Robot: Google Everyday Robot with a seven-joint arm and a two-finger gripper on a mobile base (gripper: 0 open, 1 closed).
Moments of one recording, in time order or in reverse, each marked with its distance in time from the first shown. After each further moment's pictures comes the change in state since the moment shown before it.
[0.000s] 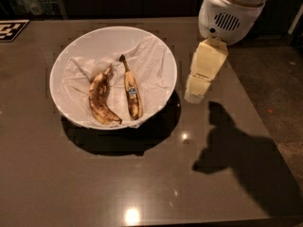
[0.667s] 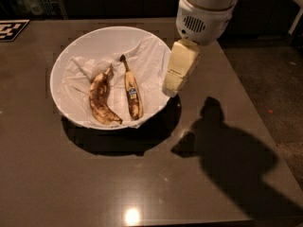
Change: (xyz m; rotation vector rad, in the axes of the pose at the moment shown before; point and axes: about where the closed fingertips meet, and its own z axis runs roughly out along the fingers) arm -0.017 -0.018 0.019 0.077 0.088 0.203
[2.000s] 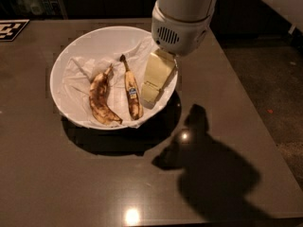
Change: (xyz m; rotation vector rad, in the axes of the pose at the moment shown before) arm -0.026 0.045 -0.001 0.016 -0.016 0.006
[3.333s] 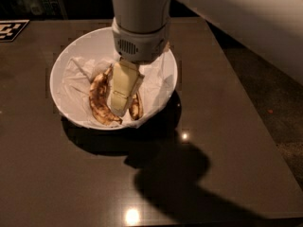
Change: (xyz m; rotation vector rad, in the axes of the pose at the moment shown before) arm -0.044 0.031 0.023 -0.016 0.039 -0.066
